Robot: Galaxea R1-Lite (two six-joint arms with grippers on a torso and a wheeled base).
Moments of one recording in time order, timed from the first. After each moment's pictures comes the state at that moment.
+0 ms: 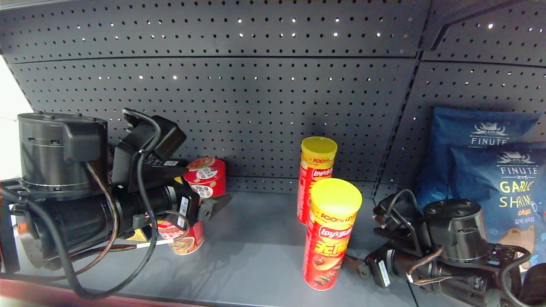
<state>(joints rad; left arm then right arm) -0.48 1.46 -0.78 -0.30 0.05 0.10 0.65 1.67 -0.48 -0.70 -0.13 -0.02</state>
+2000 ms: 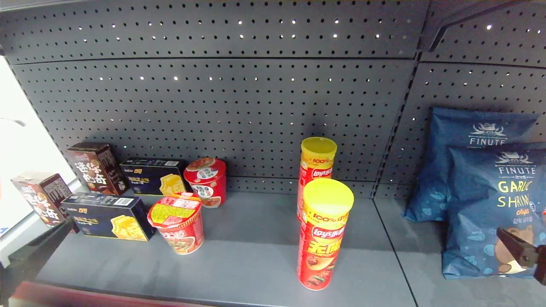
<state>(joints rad) -0.14 0.78 -0.43 -0.22 0.20 0.14 0.18 0.94 -0.24 -0.48 -0.39 -0.03</state>
